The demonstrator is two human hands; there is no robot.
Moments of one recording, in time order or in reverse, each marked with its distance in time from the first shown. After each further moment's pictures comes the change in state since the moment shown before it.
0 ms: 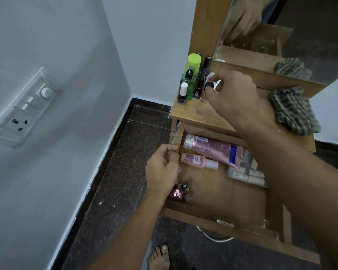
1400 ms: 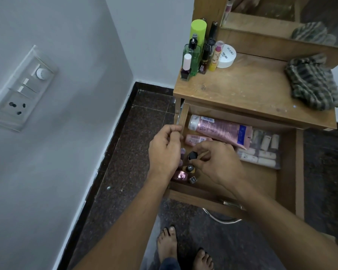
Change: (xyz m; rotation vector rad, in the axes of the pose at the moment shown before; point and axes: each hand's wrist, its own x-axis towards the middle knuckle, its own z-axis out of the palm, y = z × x) left_hand 0.001 -0.003 0.001 -0.035 -0.011 0.012; right_hand -0.167 0.051 0.078 0.276 -0.553 0.108
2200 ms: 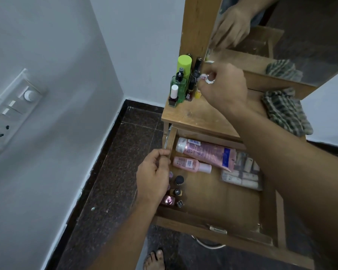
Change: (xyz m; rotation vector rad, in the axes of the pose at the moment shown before) left_hand 0.001 -0.002 0.002 0.077 0.029 0.021; right_hand 0.136 -0.087 -0.143 -0.213 0.555 -0.113
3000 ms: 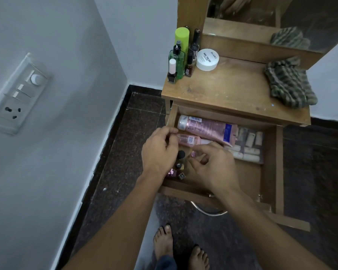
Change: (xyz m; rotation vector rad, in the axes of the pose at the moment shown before) left_hand -0.005 0.006 0.004 0.463 0.006 0.228; right_hand -0.227 0.038 0.028 0.219 -0.270 0.128
